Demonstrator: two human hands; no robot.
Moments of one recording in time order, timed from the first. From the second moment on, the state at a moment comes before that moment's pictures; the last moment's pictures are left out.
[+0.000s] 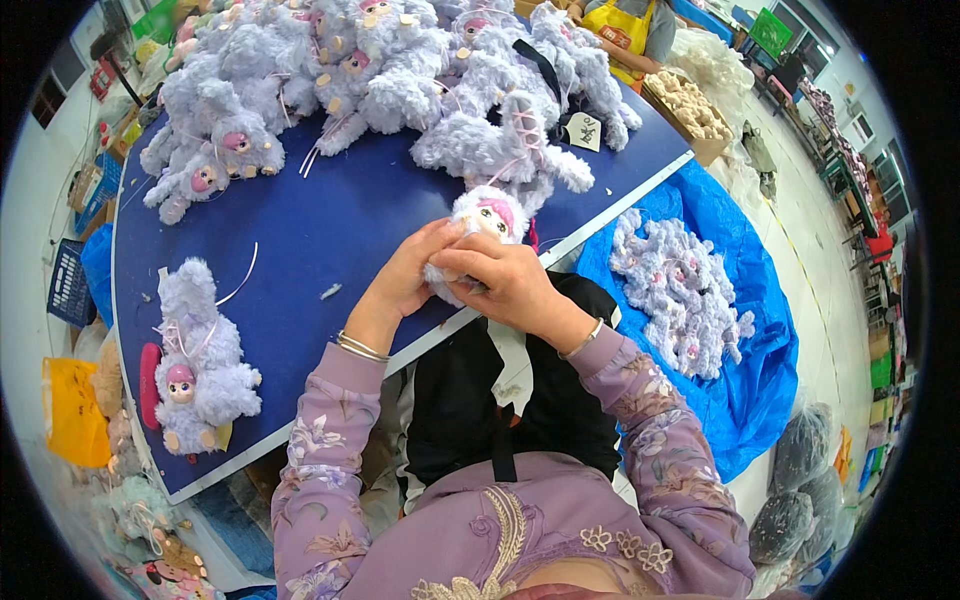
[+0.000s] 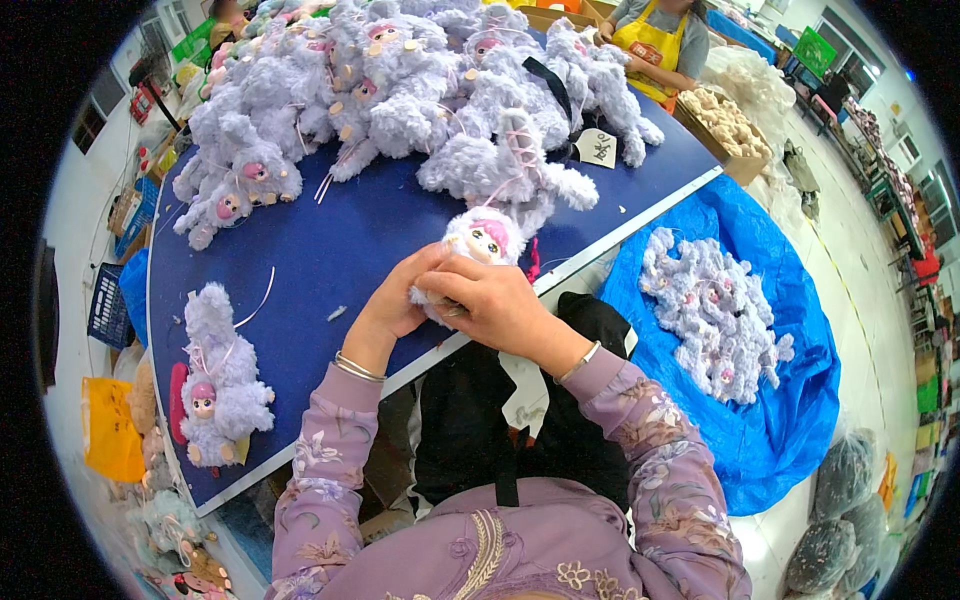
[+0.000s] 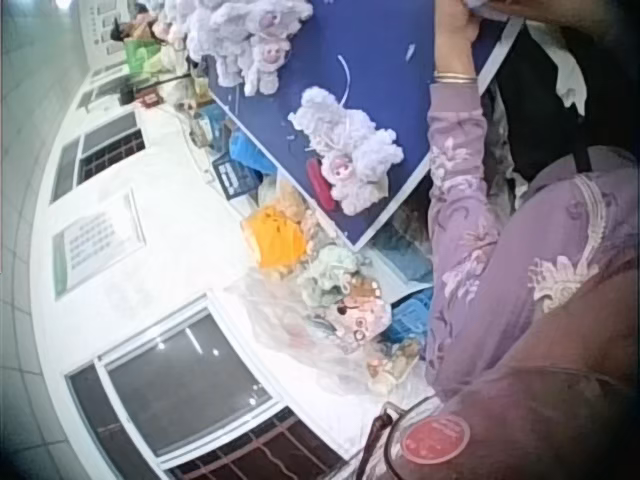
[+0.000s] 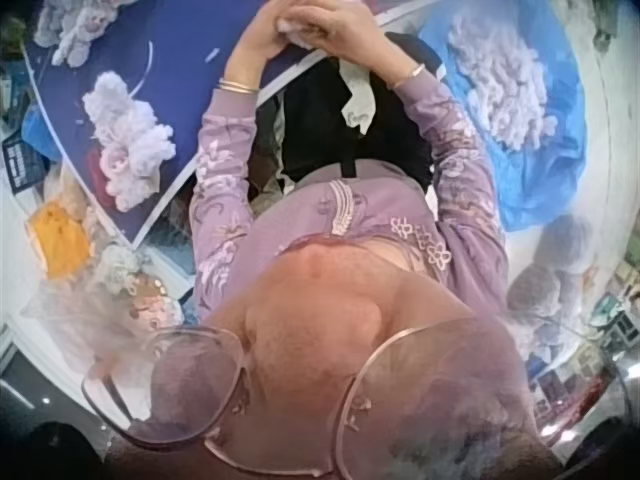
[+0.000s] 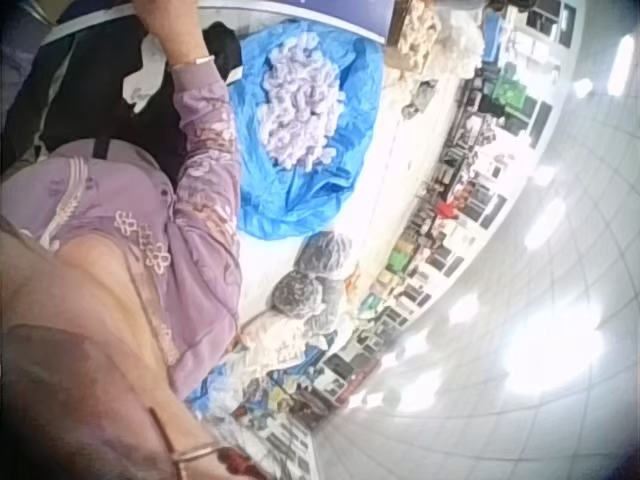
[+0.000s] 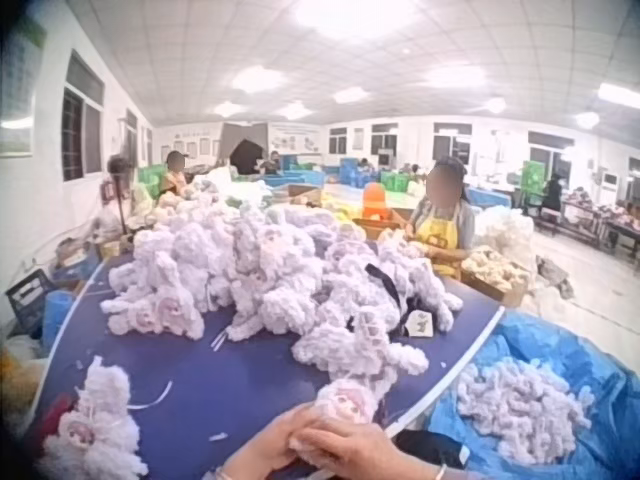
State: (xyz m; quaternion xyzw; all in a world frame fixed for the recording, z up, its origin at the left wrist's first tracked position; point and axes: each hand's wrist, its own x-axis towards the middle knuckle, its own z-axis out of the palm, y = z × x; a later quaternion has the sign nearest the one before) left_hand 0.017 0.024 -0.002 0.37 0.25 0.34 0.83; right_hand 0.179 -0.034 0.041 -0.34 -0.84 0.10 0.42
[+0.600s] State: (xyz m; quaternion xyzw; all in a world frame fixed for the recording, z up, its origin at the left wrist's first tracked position) left_hand 0.000 0.024 -0.001 0.33 0.15 0.57 0.74; right_hand 0.221 -0.030 0.003 -0.53 -0.62 0.32 0.48
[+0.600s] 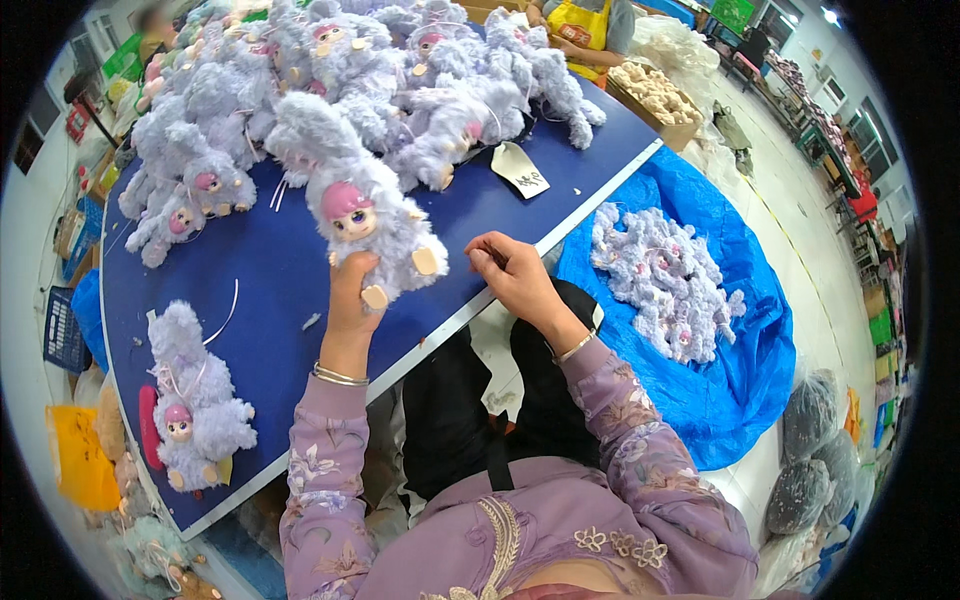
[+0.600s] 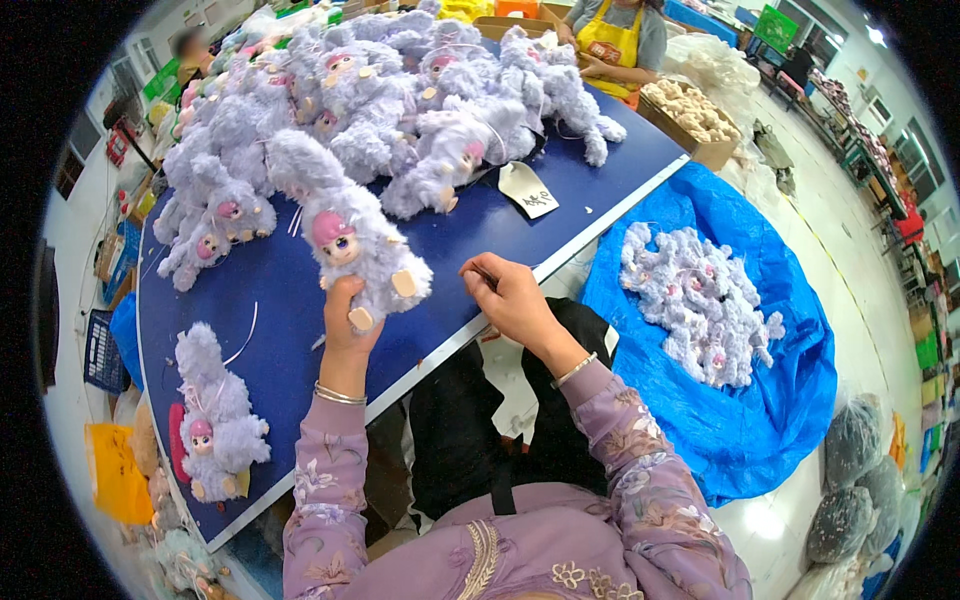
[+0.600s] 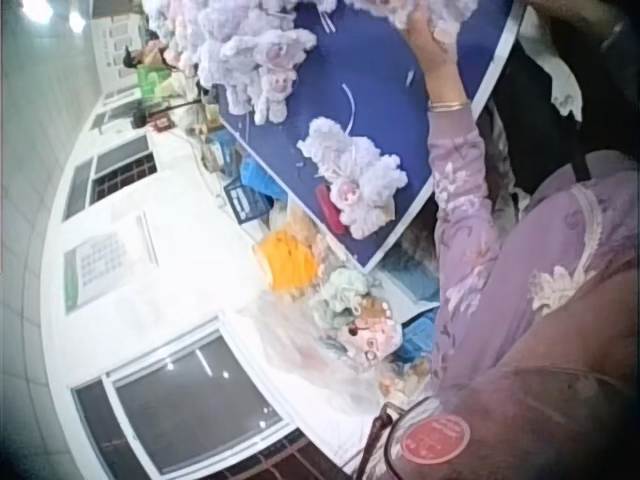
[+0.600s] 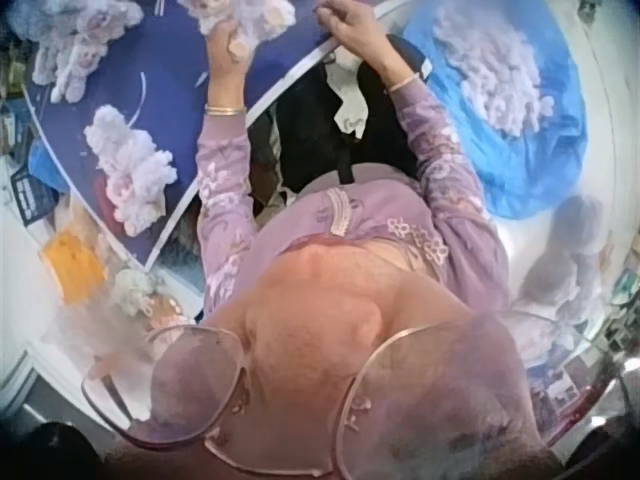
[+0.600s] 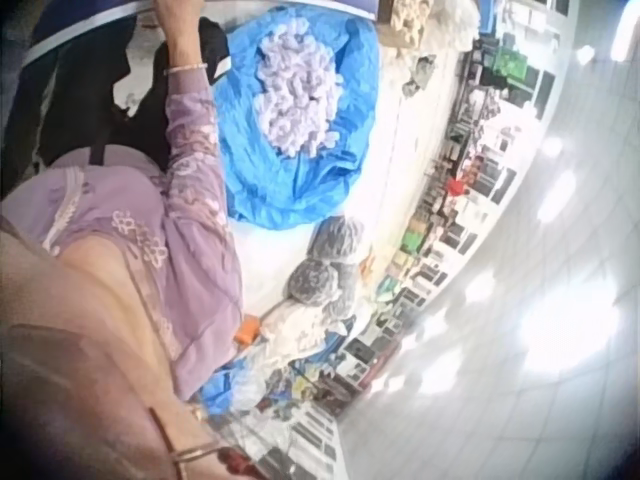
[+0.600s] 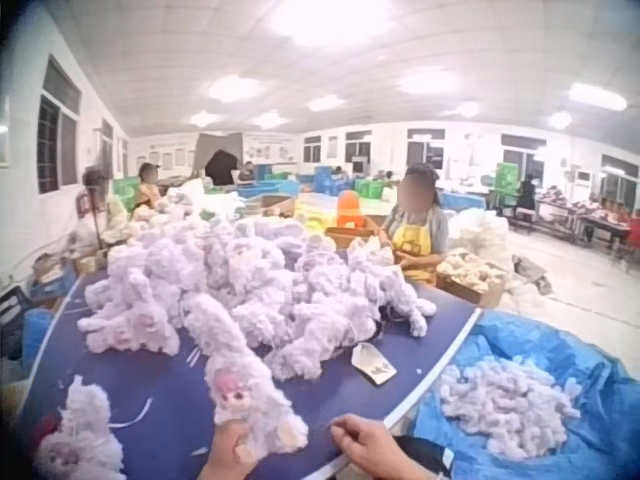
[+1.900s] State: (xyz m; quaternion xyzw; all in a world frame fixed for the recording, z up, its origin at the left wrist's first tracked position) left_hand 0.003 0.026 0.000 0.31 0.19 0.58 0.73; right_hand 0.286 0.038 0.116 -0.45 -0.62 0.42 0.49
